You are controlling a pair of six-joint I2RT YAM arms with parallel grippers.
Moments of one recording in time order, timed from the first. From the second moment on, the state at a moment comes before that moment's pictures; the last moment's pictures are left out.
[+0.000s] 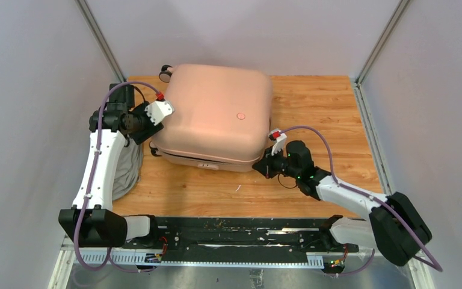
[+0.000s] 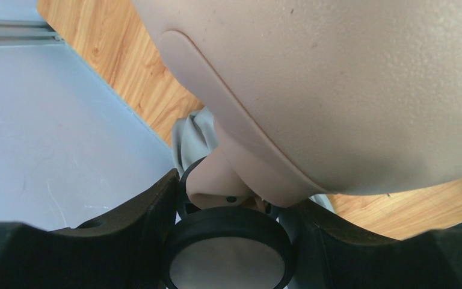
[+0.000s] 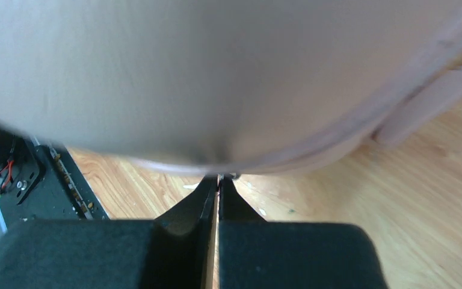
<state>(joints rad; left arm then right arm) 0.04 1.27 1.37 -1.04 0.15 1.00 0.60 1.13 0.46 0.28 -0.35 0.30</state>
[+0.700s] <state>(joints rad) -0.03 1.21 1.36 -1.02 0.04 0.88 0.76 1.15 0.50 0.23 -0.19 0.34</state>
